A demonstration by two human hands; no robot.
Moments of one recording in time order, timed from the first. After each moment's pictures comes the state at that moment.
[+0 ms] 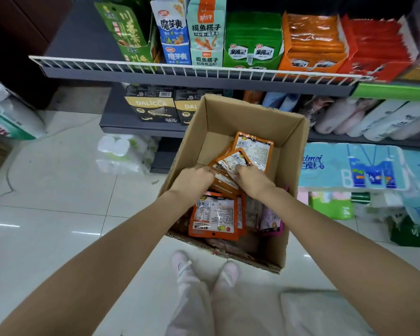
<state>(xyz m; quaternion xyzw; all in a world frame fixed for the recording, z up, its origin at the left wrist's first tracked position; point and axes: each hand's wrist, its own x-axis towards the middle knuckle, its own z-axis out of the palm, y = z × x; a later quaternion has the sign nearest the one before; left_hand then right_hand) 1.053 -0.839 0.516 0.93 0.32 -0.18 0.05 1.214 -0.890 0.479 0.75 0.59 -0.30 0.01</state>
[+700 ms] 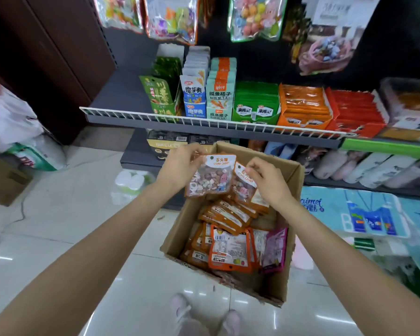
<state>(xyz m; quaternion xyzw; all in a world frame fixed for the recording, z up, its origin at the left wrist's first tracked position) 1.029 -0.781 0.624 0.81 0.47 0.20 0.27 1.221 -0.875 0.591 0.72 0.55 -0.26 -0.33</state>
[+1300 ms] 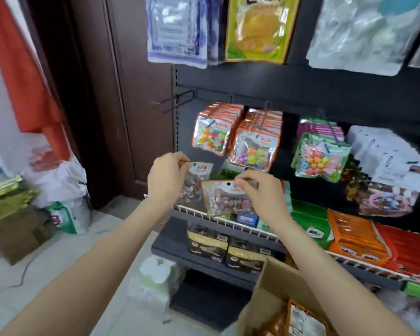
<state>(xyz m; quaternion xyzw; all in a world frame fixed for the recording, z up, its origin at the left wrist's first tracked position) 0.893 -0.636 0.771 0.69 0.57 0.44 0.07 1.086 -0.702 0.770 0.60 0.67 -0.10 -0.43</state>
